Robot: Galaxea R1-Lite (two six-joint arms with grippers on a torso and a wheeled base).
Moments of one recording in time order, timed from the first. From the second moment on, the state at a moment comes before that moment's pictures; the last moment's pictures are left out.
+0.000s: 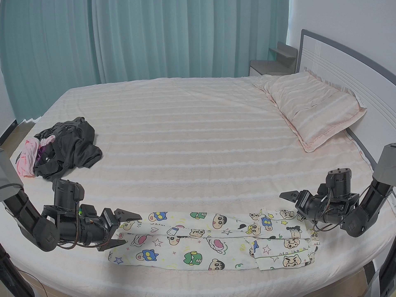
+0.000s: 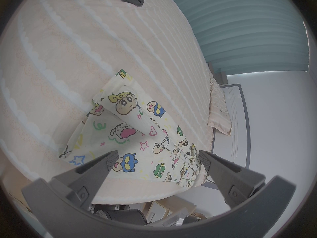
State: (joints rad) left arm -0.15 1.86 -0.36 -0.72 -0.50 -0.96; right arm 0.21 2.05 -0.44 -1.00 0.14 0.80
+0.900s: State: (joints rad) left arm -0.15 1.90 -0.38 -0.73 -0.49 -0.99; right arm 0.21 2.03 -0.42 -1.03 0.14 0.79
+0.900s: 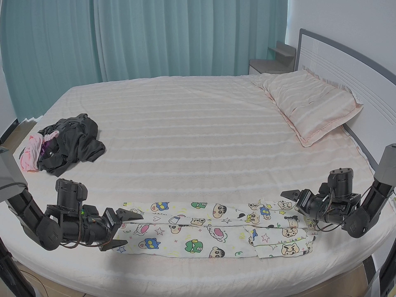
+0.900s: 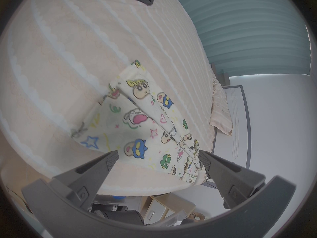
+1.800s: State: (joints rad) left arm -0.25 1.98 -0.57 -0.74 -0.23 -0.95; right arm 0.21 2.00 -0.42 -1.03 0.14 0.80
